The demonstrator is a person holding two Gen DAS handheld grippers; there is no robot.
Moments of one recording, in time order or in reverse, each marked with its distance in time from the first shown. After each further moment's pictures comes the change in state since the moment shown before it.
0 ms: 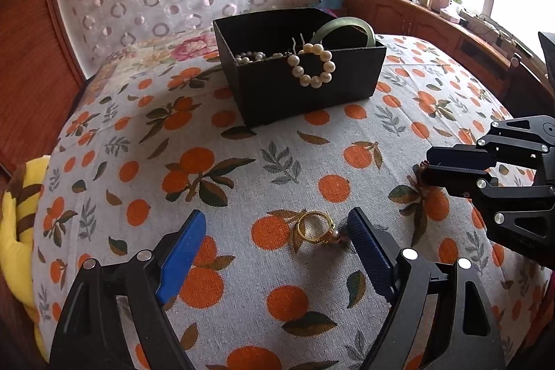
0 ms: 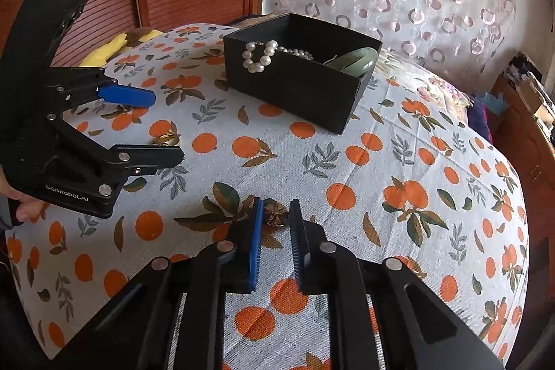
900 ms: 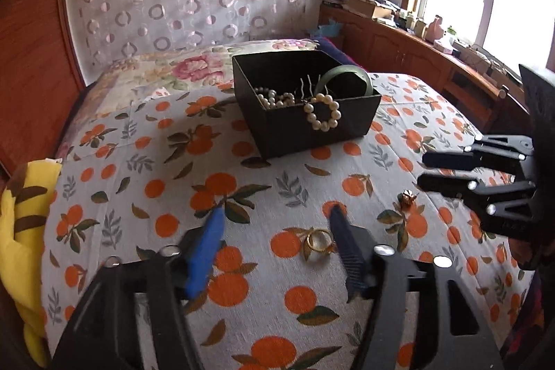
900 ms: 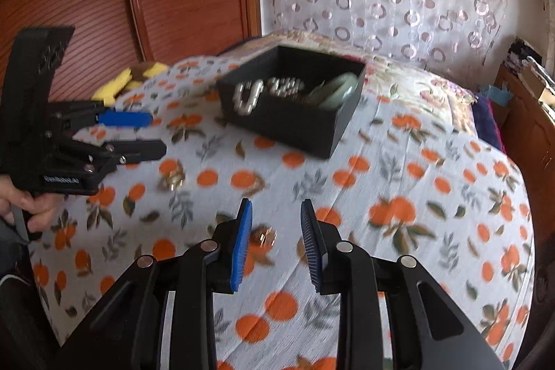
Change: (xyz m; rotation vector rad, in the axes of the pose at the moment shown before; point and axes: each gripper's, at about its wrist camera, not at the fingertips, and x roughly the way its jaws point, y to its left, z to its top) left arm -0.031 0.020 0.003 -0.055 -0.104 -0.060; right arm -0.019 -0.019 0.009 0.080 -0.067 0.071
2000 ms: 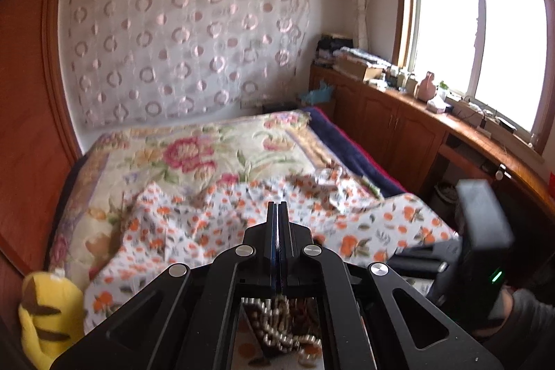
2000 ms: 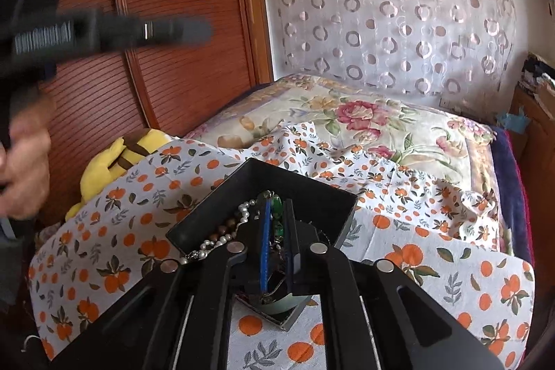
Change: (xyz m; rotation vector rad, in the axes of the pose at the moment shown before) left arm -0.010 0.003 0.189 0.022 -0.215 -0.028; right arm 0.029 -0.053 0.123 0.008 -0.175 0.084
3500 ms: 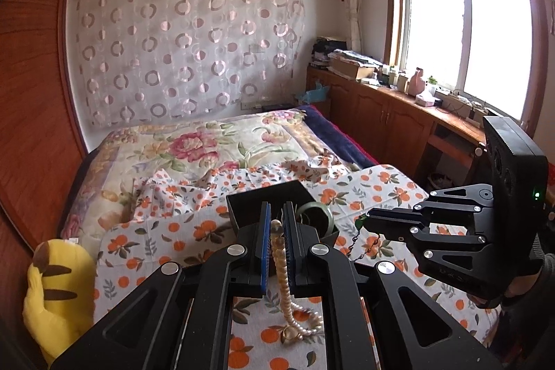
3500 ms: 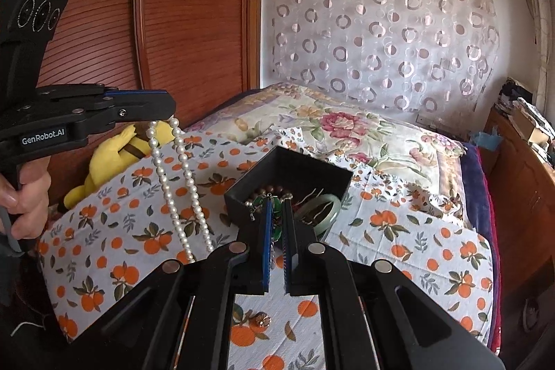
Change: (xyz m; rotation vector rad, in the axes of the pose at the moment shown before) left arm -0.098 -0.024 -0.067 0.026 -0.041 0.005; right arm -0.094 0.067 -0.027 -0.063 -0.033 -0.116
